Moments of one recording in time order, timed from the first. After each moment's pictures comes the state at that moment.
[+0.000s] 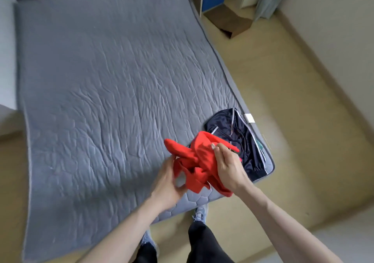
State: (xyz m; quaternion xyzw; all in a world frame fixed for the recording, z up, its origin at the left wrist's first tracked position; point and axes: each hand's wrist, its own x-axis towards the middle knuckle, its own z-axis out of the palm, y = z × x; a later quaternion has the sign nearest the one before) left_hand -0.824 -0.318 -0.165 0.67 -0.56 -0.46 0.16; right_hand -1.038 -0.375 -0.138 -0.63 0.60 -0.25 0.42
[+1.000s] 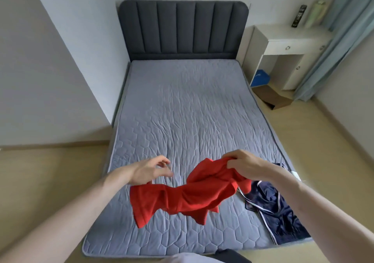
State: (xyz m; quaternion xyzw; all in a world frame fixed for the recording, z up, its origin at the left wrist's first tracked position) left_hand -0.449 -0.190 0.030 0.65 -0.57 -0.49 0.08; right_hand -0.773 -0.302 0.078 -0.79 0.47 0.05 0.39
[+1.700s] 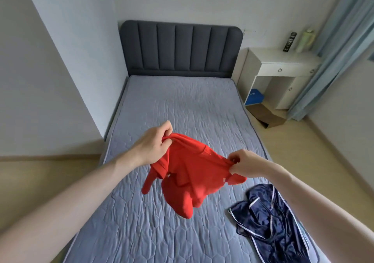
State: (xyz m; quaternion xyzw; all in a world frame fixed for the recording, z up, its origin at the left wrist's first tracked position) left_hand -0.482 -0.293 0.101 0.63 -0.69 -0.14 0.32; right_hand -0.800 -0.385 0.104 -0.80 0.51 0.09 0.31
